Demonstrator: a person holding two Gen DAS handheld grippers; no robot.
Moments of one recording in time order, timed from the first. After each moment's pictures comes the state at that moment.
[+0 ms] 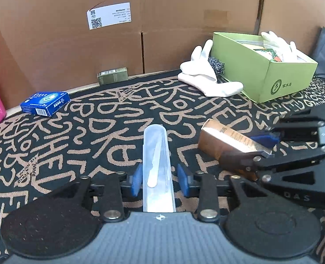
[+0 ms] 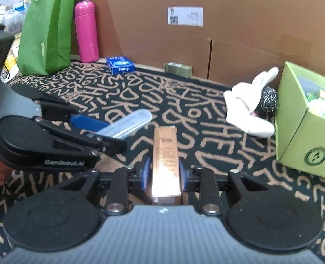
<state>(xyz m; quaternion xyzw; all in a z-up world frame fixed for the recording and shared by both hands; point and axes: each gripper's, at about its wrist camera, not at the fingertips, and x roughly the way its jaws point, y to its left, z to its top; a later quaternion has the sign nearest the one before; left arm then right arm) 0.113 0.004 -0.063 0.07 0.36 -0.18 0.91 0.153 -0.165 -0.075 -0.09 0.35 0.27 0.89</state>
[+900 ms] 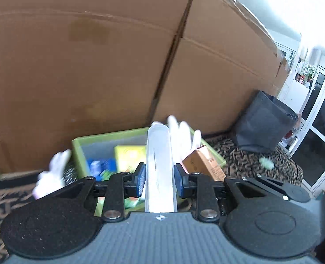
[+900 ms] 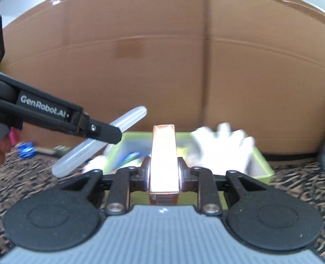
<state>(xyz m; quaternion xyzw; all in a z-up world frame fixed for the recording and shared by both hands) 0.173 -0.206 0.065 -0.05 0.29 -0.34 0.89 0.152 -0.366 0.027 -0.01 0.19 0.06 0.98</state>
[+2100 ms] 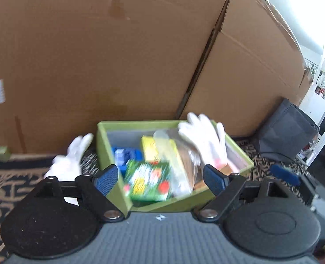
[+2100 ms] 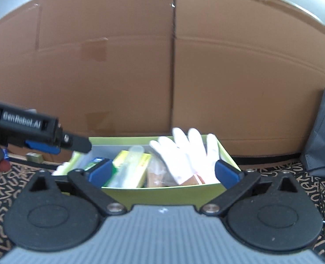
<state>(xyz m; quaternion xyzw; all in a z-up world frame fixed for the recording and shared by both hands) 0.171 -0.170 0.021 -0.07 0.29 -0.29 0.91 0.156 -0.394 0.006 -0.01 0.16 0.02 0.99</state>
